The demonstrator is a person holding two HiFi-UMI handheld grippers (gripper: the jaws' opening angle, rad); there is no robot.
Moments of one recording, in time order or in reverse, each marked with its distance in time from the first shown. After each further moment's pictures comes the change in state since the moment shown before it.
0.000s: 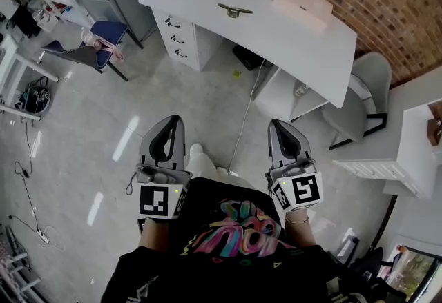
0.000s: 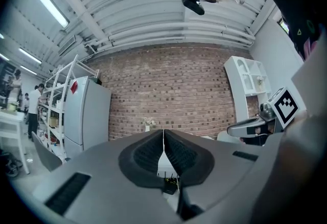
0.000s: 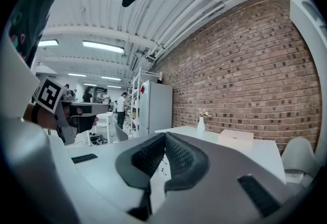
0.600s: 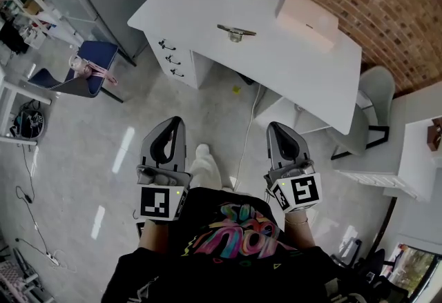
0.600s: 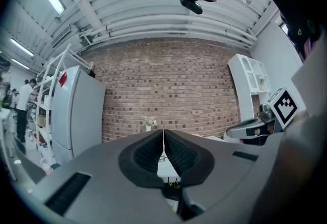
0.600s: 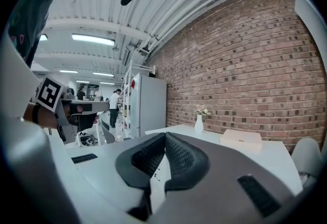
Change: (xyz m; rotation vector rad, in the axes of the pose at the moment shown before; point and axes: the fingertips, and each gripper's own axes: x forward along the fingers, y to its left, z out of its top) left arm 0.160 0.107 -0.008 -0.006 0.010 -0.068; right arm 0.174 -0.047 0.007 0.019 0.040 -0.060
